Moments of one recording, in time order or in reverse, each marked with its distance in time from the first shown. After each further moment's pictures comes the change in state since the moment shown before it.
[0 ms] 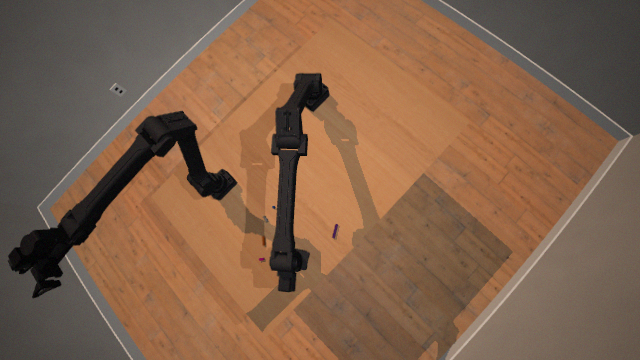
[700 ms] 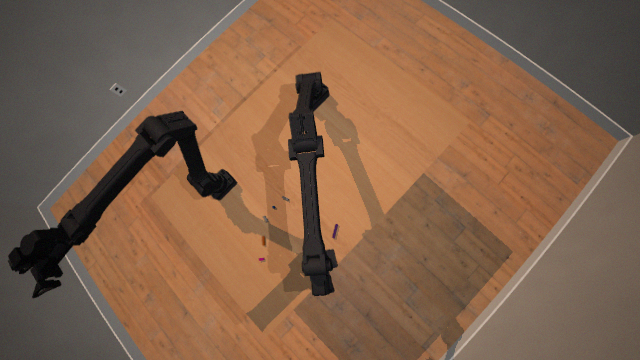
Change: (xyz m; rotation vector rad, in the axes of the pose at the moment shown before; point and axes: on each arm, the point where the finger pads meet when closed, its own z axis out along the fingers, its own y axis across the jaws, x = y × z) left arm 0.013 0.100 -0.002 0.002 0.006 -0.445; right arm 0.000 0.000 0.000 0.000 0.000 0.000
